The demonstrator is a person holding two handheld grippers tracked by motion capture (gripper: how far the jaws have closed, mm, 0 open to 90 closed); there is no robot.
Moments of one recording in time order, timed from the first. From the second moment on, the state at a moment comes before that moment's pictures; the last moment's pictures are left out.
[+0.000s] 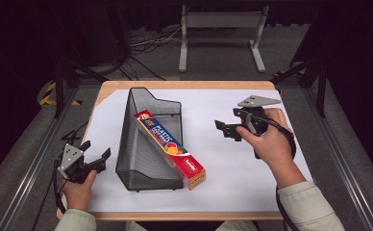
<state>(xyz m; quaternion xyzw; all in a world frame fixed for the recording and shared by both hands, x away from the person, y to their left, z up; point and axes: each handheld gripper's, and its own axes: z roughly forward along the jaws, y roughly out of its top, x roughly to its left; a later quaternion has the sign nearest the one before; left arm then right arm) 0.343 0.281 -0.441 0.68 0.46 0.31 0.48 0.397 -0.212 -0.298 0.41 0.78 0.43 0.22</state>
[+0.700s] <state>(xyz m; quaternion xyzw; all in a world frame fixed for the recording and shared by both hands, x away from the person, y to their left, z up) 0.344 0.281 -0.444 0.68 0.46 0.32 0.47 0.390 -0.307 -0.344 0.46 0.74 0.43 0.24</state>
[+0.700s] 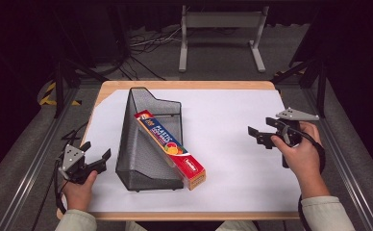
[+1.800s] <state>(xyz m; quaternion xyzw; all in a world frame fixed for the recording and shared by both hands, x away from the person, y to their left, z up) 0.344 0.280 -0.445 0.68 0.46 0.32 0.47 0.376 -0.330 -0.426 0.52 0.71 0.42 0.23</state>
